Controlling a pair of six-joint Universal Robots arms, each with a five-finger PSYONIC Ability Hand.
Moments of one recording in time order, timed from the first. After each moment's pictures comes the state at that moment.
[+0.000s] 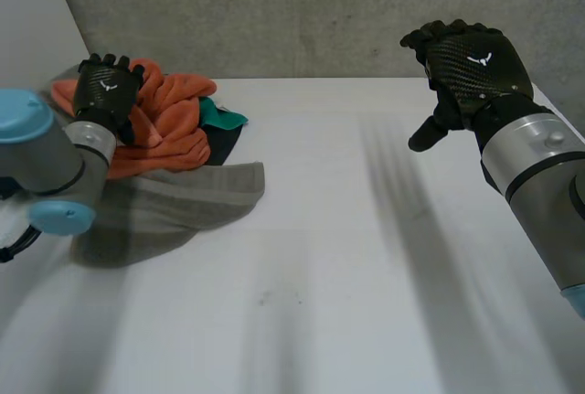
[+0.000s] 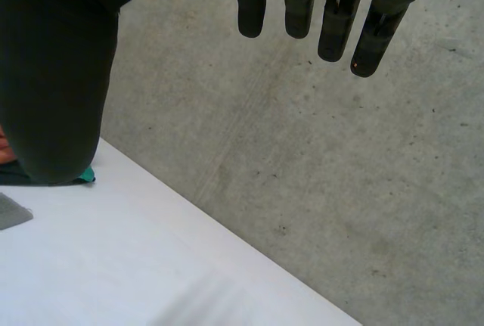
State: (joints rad) left arm 4.55 -2.29 -1.21 3.62 -1.49 3.72; right arm 1.99 -1.45 1.55 -0.17 1.51 2.96; left_hand 0.22 0.22 0.22 0.22 0.05; right_hand 0.20 0.22 0.21 0.23 0.06
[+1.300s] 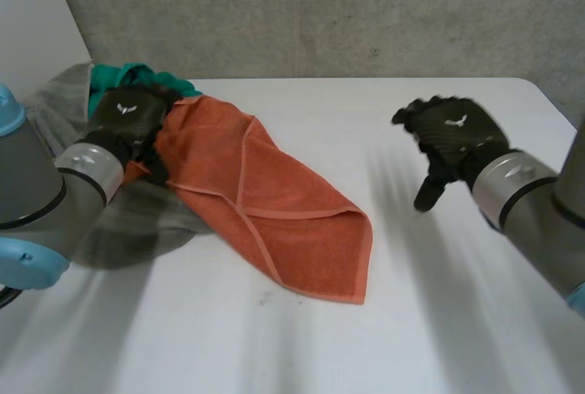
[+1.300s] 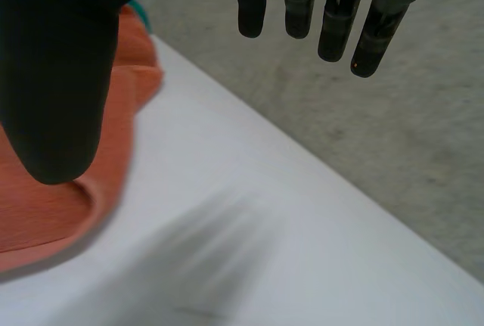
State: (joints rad) left arm 4.45 -1.90 -1.55 3.37 -1.45 3.42; right arm 1.96 -1.34 1.51 0.05 1.46 2.83; left_hand 0.22 0.23 0.23 0.23 0.05; right_hand 0.20 0.22 0.21 0.23 0.06
